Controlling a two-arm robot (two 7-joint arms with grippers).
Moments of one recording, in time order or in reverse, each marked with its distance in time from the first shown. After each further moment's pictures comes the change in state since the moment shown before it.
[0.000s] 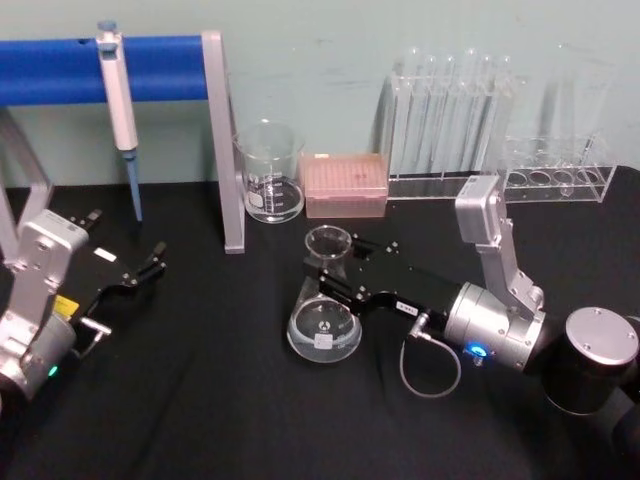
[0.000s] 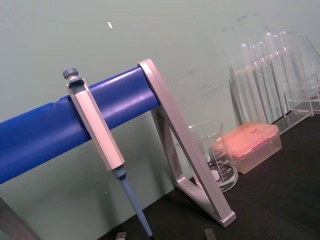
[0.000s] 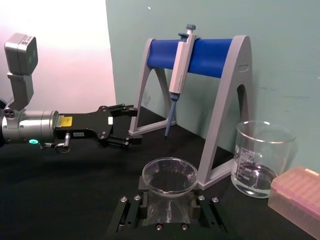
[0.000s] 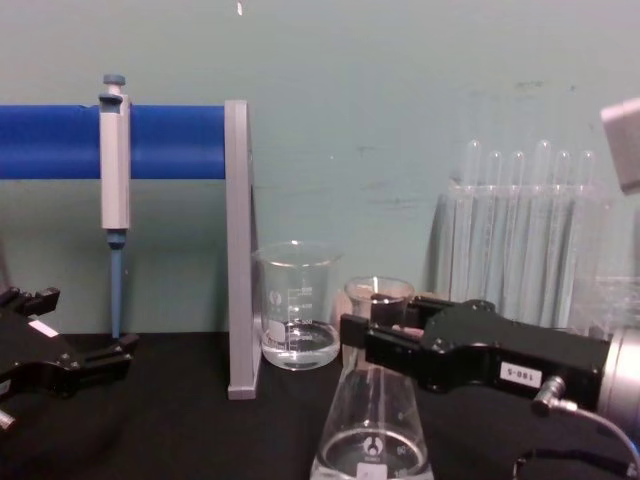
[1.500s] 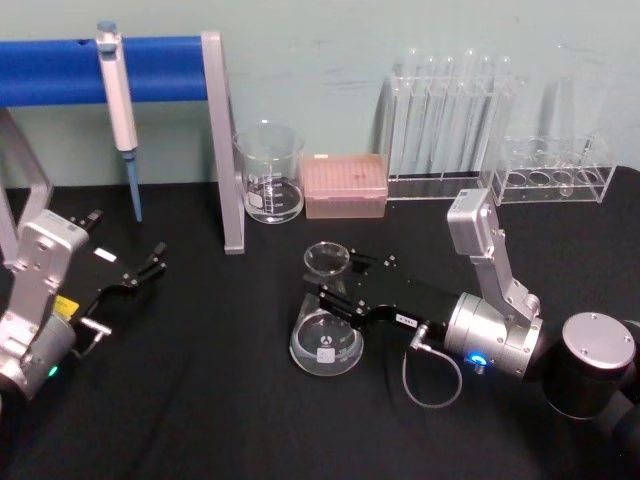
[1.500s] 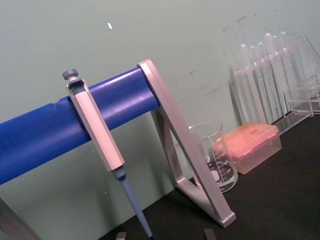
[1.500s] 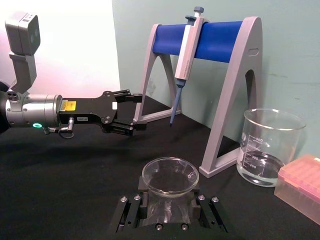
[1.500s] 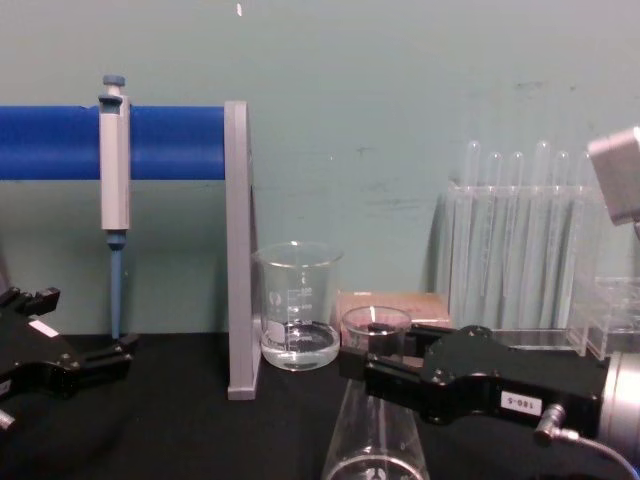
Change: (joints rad) left arm 0.000 0.000 0.000 0.000 0.000 0.000 0.000; right arm 0.012 0.002 -0.020 0.042 -0.017 -0.003 0.027
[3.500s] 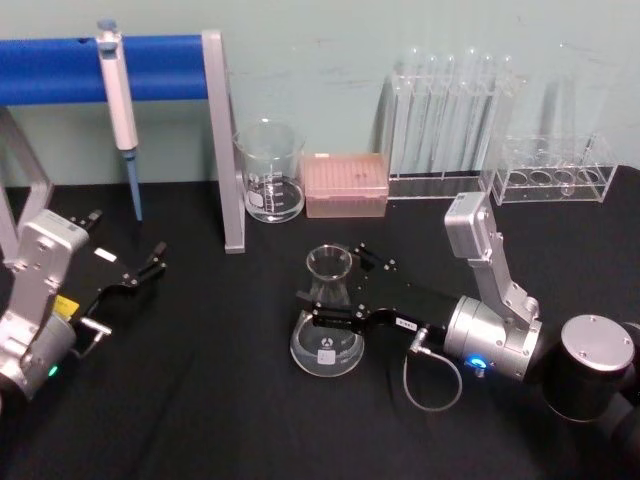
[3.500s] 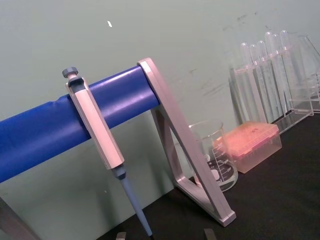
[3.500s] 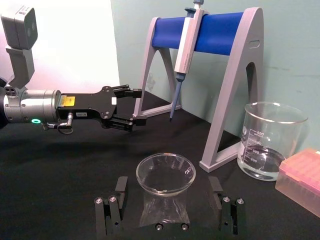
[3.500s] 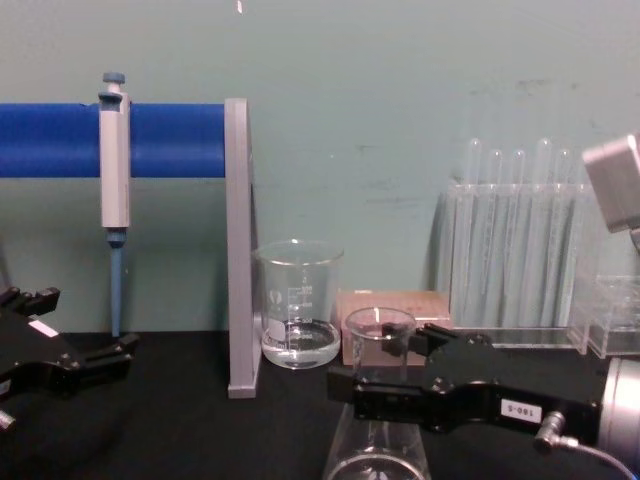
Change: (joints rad) left arm 0.000 0.000 0.000 0.000 0.000 0.000 0.000; right arm -0.003 0.000 -0.001 0.000 -0.005 0.008 -0.004
